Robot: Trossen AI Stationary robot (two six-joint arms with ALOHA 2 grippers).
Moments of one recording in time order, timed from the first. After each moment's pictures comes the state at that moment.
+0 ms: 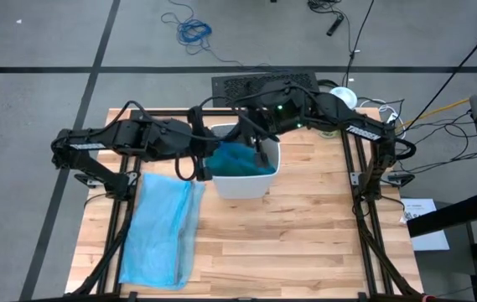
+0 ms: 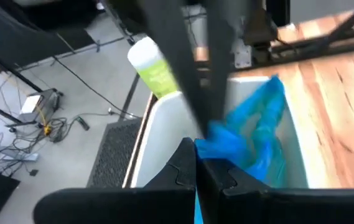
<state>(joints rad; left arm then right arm) -0.11 1.42 1.77 -0.85 -0.41 0.22 -0.10 1.82 2.29 -0.90 -0.20 -0.33</state>
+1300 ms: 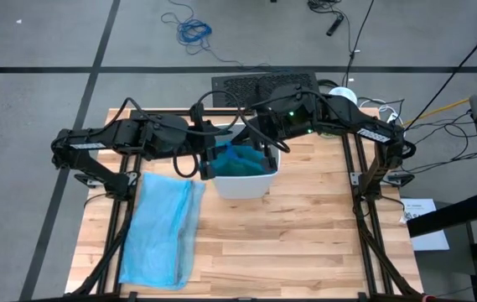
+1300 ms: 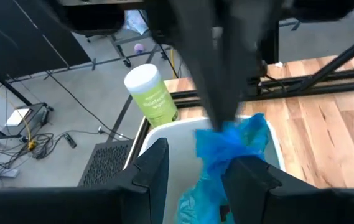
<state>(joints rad) -0.10 1.42 1.77 -0.73 -0.37 0.19 -0.04 1.77 2.29 -0.96 -0.10 -0.33</state>
